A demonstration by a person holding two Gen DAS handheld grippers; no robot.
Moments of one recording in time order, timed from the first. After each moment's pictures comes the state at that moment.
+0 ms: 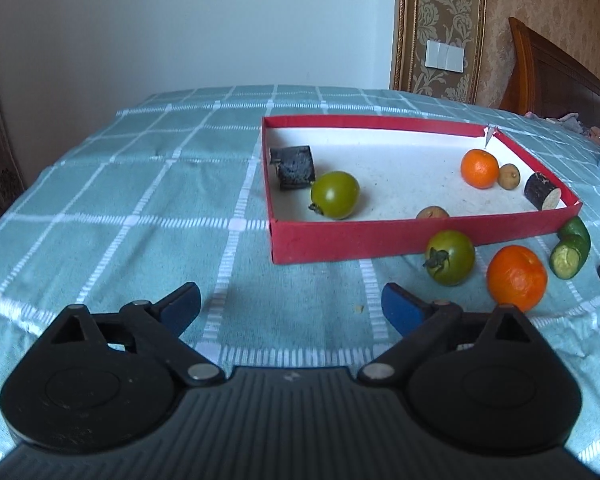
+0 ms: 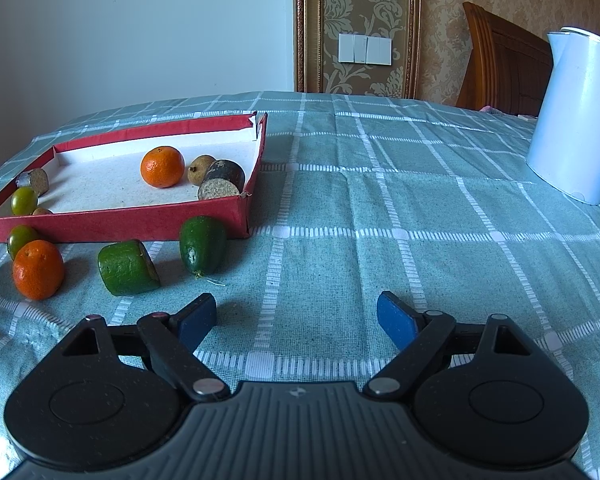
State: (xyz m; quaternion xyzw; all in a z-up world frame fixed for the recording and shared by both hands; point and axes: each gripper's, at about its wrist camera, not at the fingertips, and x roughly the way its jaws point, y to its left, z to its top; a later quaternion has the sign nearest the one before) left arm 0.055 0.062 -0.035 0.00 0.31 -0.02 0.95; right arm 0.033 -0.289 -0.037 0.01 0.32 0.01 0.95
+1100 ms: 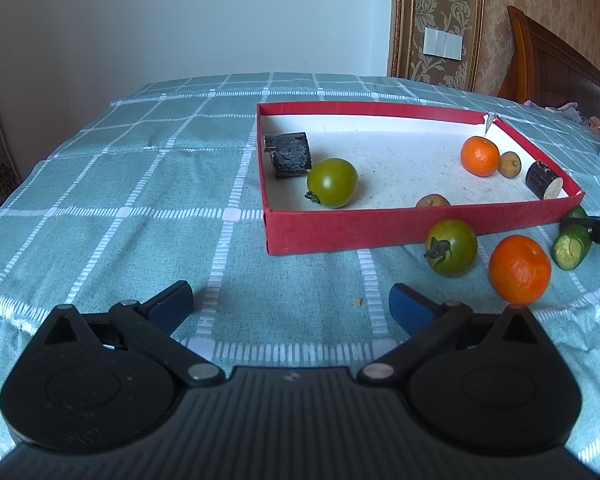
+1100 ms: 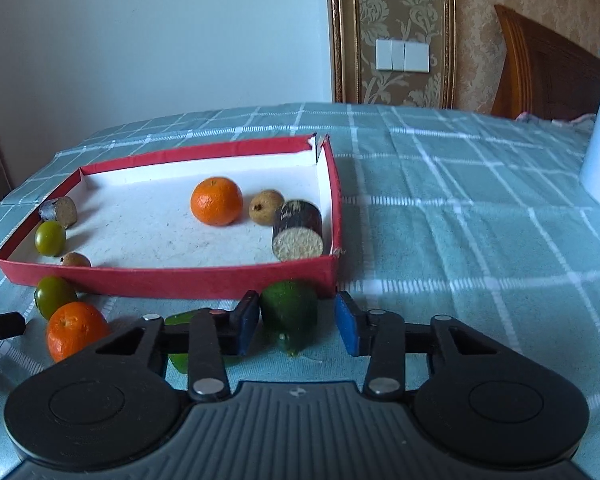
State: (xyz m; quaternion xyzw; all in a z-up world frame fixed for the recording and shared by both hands) left arm 0.061 0.058 -0.038 0.01 0.33 -0.03 0.94; right arm 0.073 -0.250 -0.030 0.03 0.33 0.05 0.94
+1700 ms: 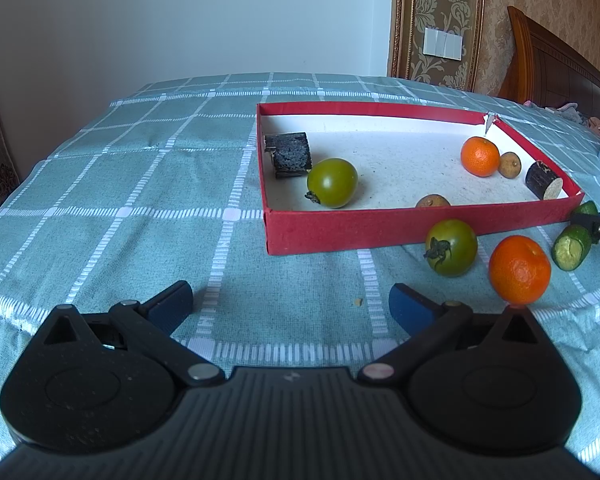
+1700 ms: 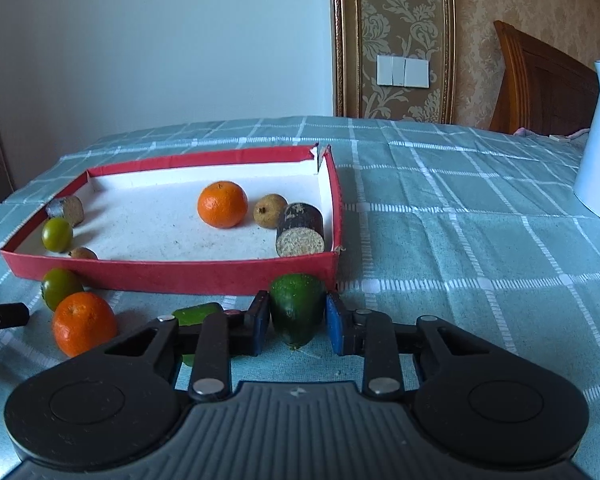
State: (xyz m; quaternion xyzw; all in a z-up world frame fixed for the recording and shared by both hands) left arm 0.061 0.058 -0.038 0.01 0.33 -0.03 0.94; right arm 0.056 -0.245 -0.024 0.01 0.29 0.06 0.96
